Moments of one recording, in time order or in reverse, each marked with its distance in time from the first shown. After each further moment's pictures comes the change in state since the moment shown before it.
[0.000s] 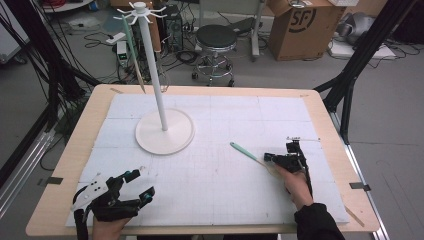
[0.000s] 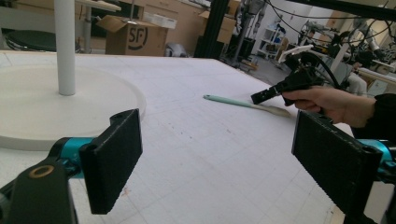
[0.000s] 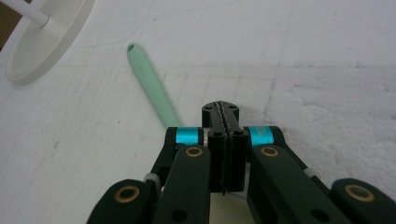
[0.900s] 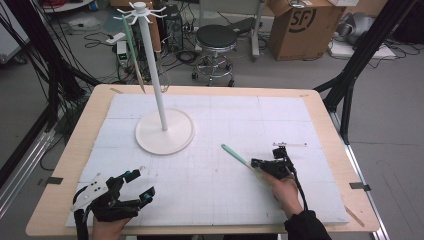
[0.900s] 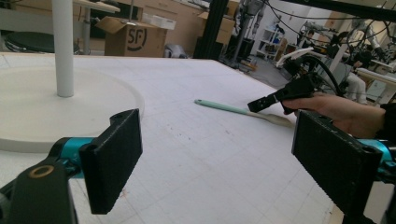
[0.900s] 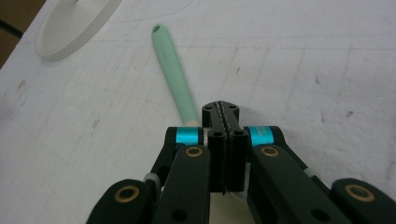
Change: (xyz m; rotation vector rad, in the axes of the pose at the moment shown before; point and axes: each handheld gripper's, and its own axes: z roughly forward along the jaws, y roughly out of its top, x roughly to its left) left arm -0.002 0.000 0.000 -0.004 -0.003 0.000; right arm 0.037 -0.017 0.016 0.008 0.055 -0.046
